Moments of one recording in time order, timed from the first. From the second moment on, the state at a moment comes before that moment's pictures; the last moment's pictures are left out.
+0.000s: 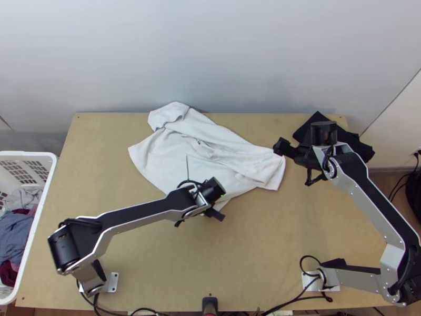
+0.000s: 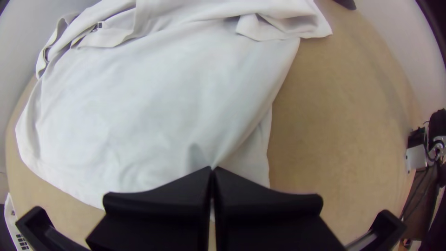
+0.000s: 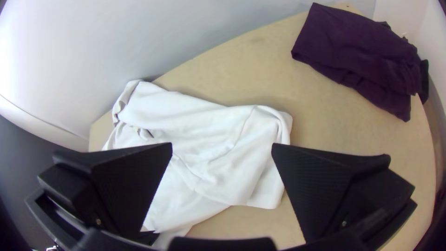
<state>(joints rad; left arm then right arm) -0.97 1.81 1.27 -0.55 -0.21 -0.37 0.25 1.38 1.15 -0.55 -0.11 0.60</state>
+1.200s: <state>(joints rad) -0.86 0.84 0.93 -1.26 0.07 -0.36 0.48 1.60 1.43 -0.63 -0.11 0.56</state>
